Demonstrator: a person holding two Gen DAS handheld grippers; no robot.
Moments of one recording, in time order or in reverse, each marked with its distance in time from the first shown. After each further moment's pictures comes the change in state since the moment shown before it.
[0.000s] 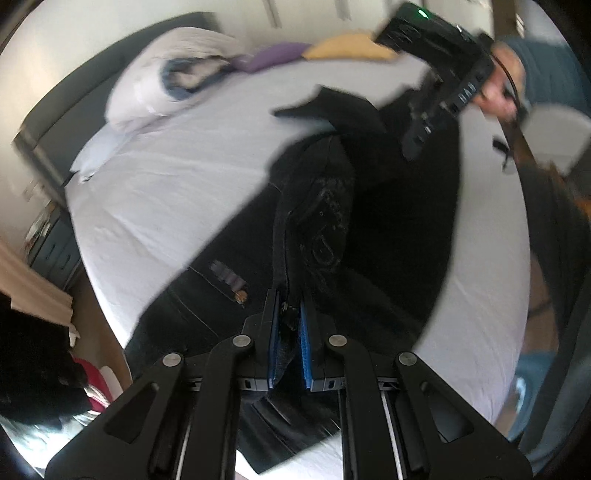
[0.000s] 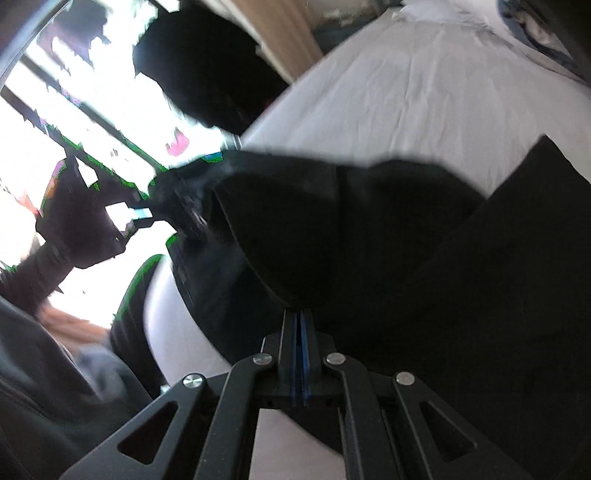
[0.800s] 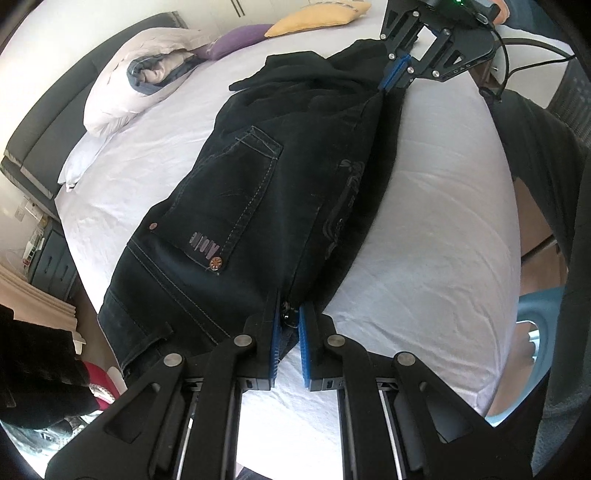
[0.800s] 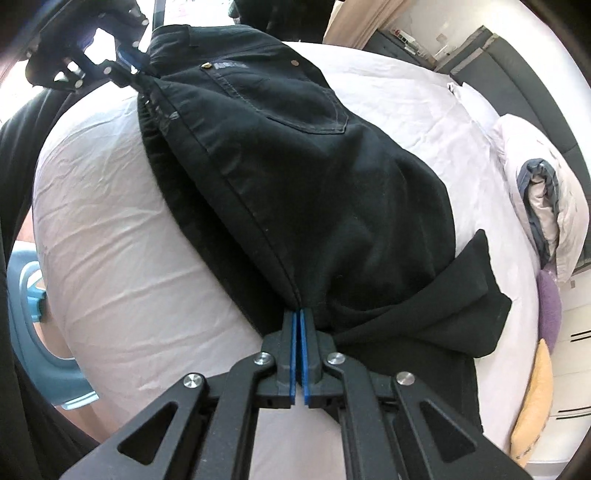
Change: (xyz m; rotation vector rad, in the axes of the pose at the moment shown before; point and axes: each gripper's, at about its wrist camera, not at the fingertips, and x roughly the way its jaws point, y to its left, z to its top) left arm 0.000 -0.038 -0.060 0.100 0.042 -0.003; right arm 0.053 0.093 -0.073 -0.549 0.153 -0.620
